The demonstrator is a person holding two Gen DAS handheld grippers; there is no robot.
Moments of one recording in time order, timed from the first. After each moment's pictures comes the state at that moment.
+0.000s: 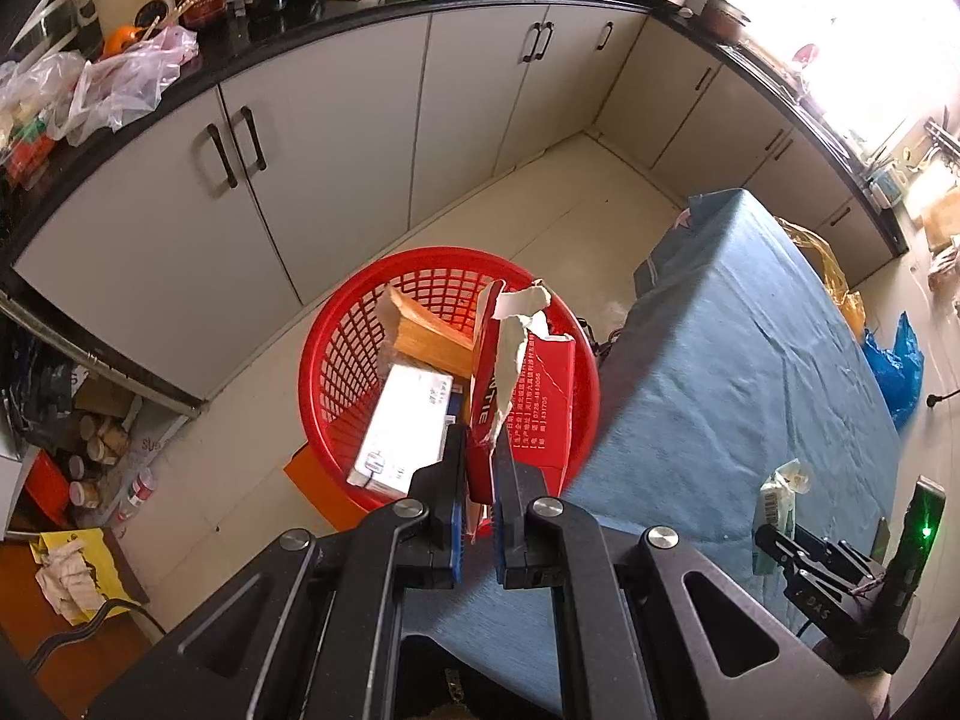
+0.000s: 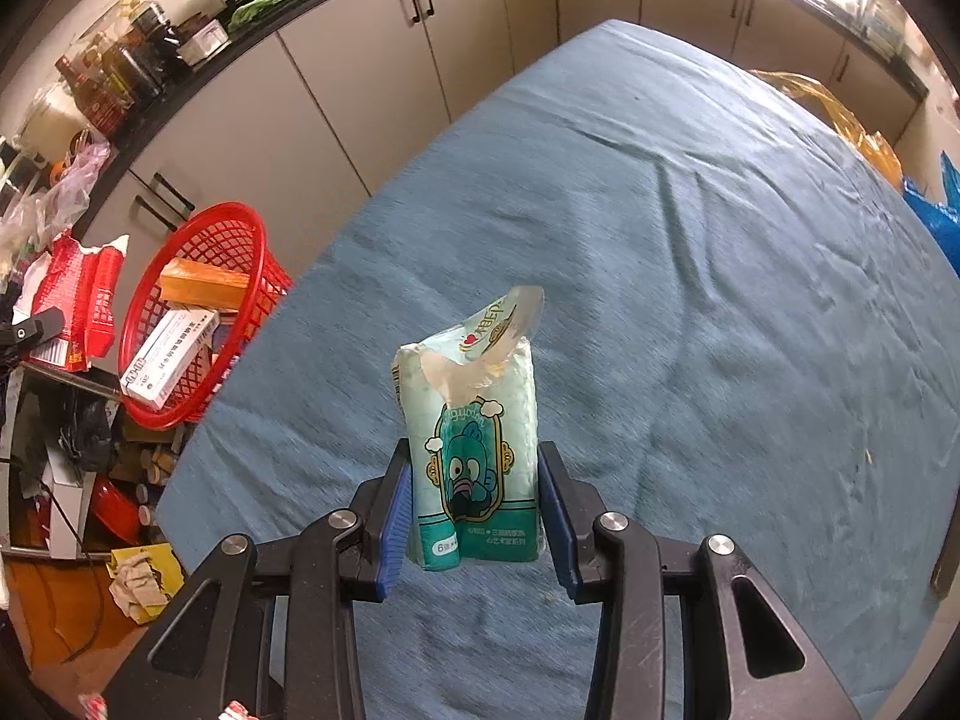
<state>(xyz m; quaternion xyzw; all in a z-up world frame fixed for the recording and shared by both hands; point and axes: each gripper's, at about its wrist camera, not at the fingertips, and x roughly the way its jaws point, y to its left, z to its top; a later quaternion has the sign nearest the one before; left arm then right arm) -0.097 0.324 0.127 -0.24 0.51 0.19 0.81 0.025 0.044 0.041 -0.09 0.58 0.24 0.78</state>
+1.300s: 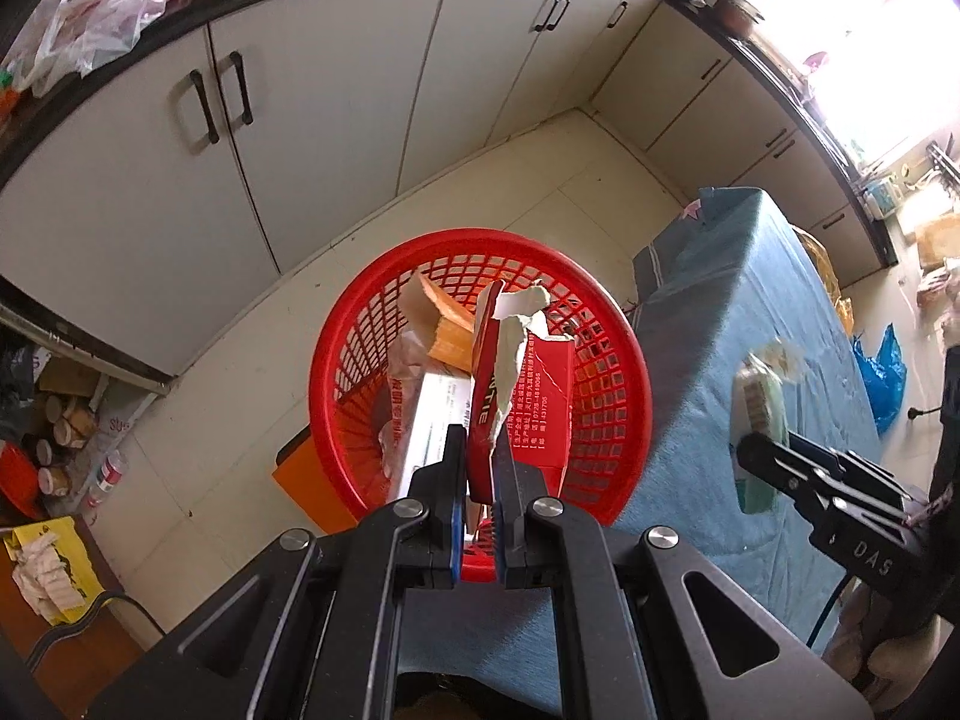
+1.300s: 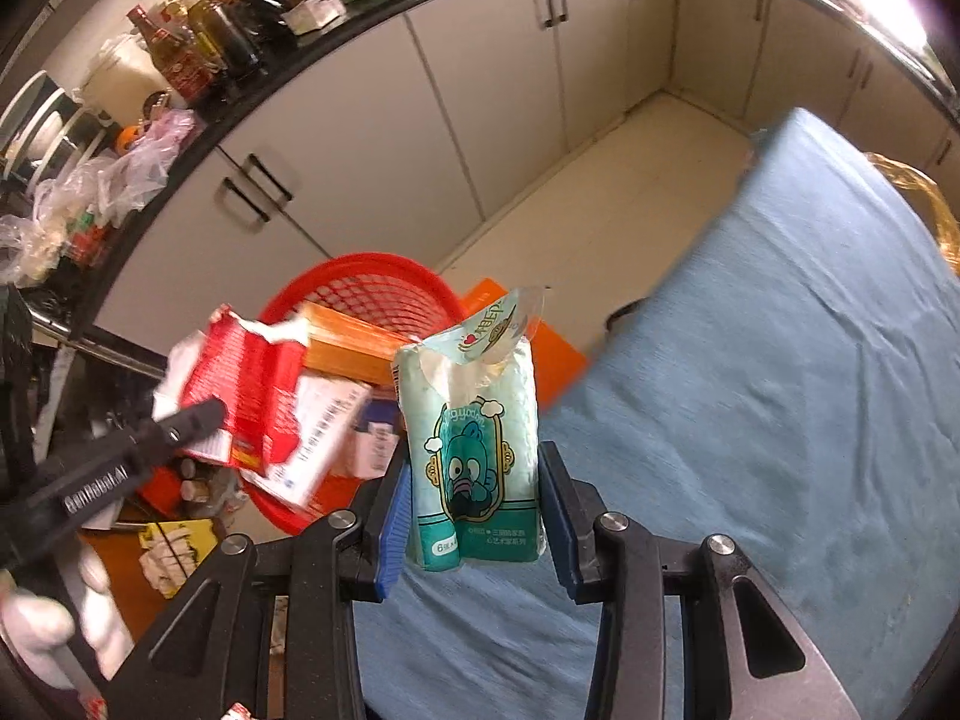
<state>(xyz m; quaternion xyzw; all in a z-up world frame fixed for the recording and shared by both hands) -0.090 0.378 0.083 -0.29 0.53 0.15 0.79 0.045 0.199 0.069 -0.11 0.57 0.34 0.74</state>
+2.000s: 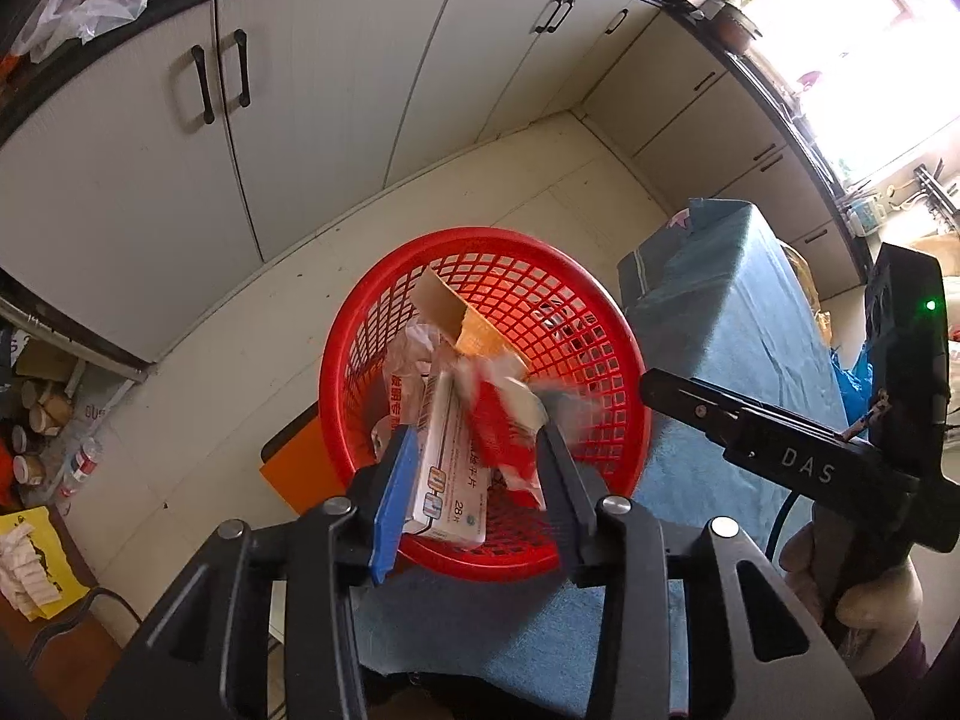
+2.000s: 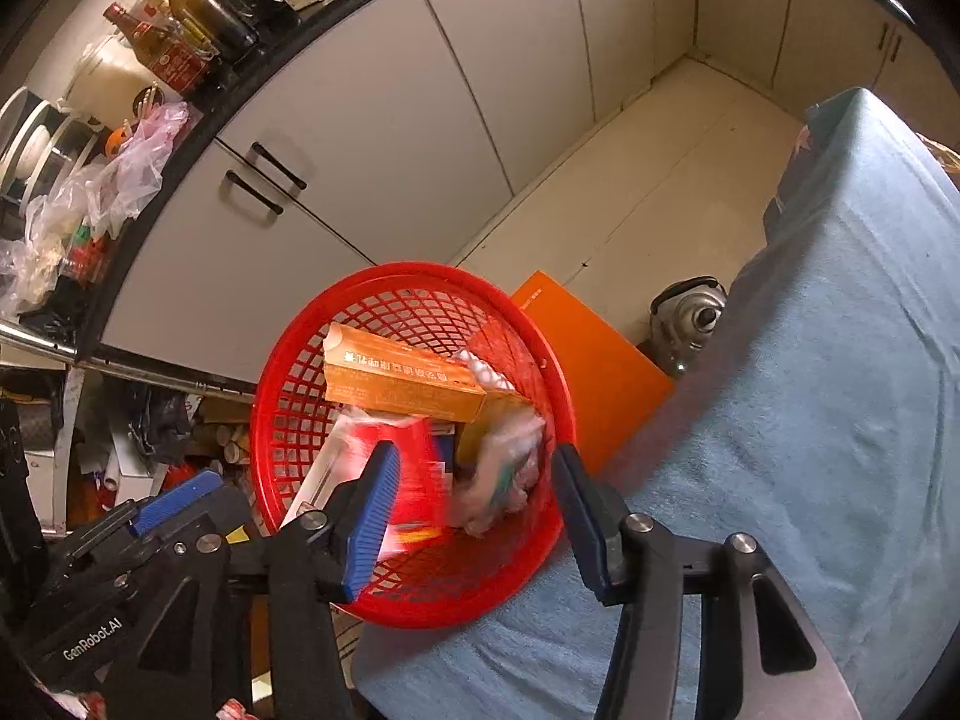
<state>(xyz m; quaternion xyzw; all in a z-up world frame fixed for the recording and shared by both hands) -0.099 0.395 0.078 -0.32 0.52 0.13 0.78 0.059 0.254 0.039 -0.09 0.61 0.34 0.71</state>
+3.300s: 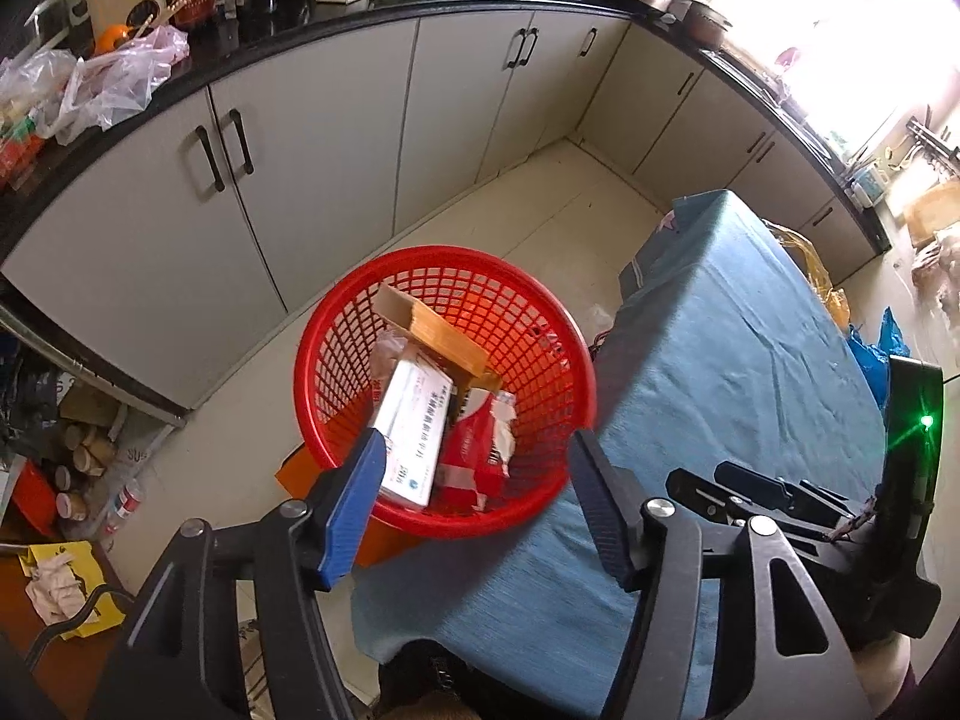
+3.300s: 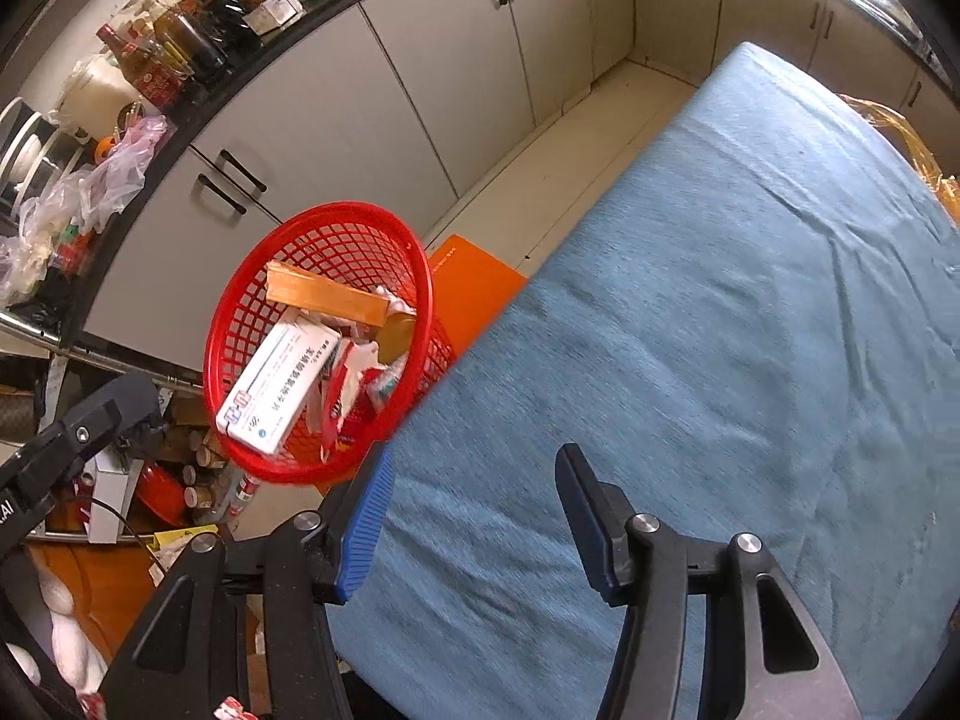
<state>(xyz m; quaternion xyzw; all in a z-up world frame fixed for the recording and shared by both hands) -0.108 0.319 0.126 -0.24 0.49 0.17 0.82 0.023 0.143 0.055 -0.09 0.59 0.30 0.74</state>
